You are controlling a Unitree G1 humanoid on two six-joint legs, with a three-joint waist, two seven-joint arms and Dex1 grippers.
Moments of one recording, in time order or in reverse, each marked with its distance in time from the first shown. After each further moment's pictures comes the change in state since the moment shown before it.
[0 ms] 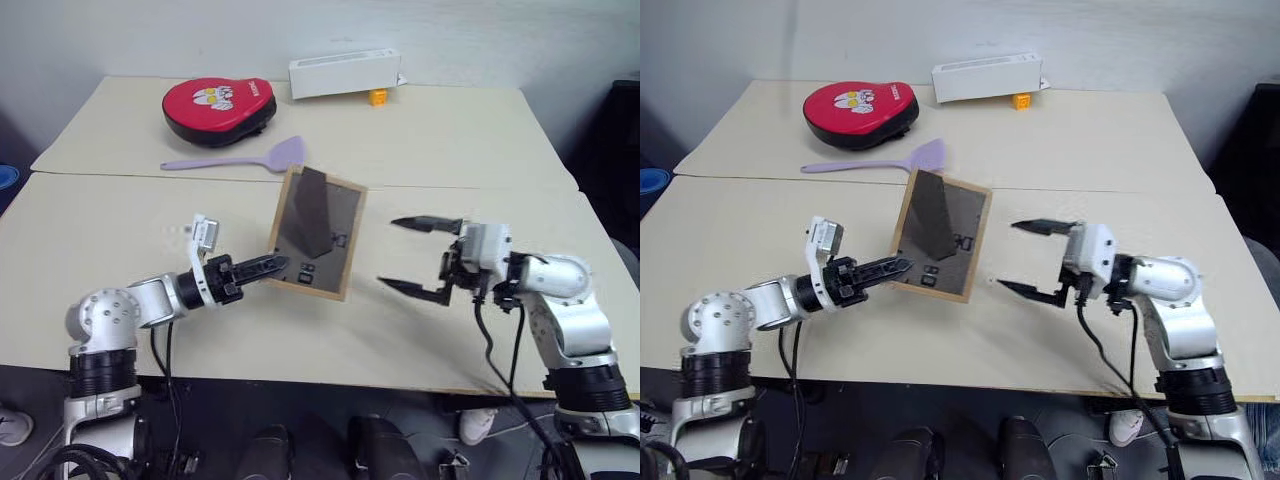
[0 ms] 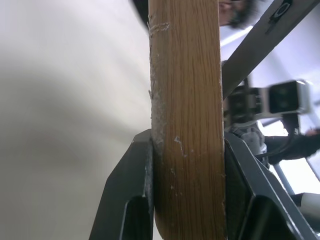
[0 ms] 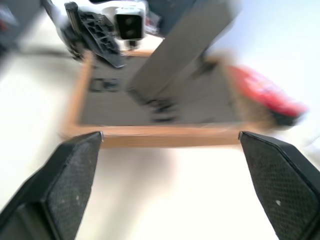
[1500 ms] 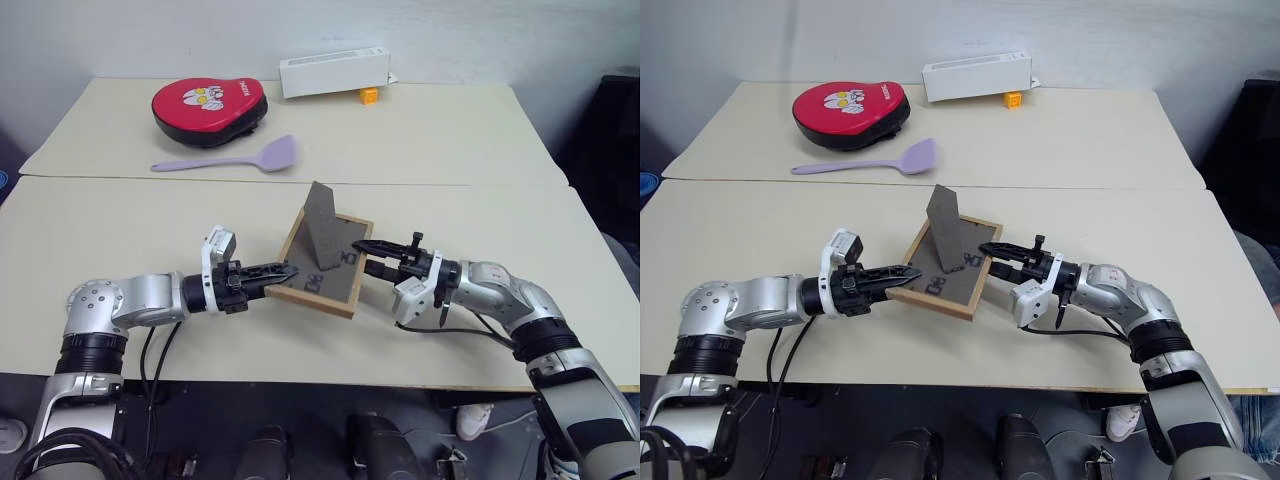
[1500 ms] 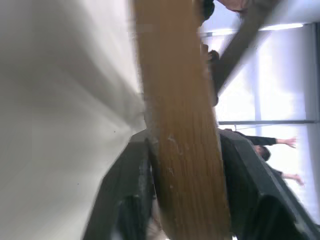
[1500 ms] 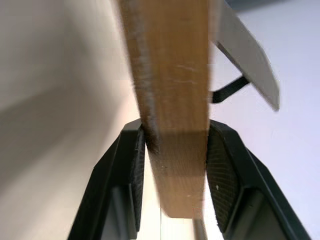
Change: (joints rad) left arm -0.036 0.193 -0.240 0.105 -0.880 -0.060 0.613; right arm -0.266 0.047 0.288 0.646 -0.938 -0.851 -0.968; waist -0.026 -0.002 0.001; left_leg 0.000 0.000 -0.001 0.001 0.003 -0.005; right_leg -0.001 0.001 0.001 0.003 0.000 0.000
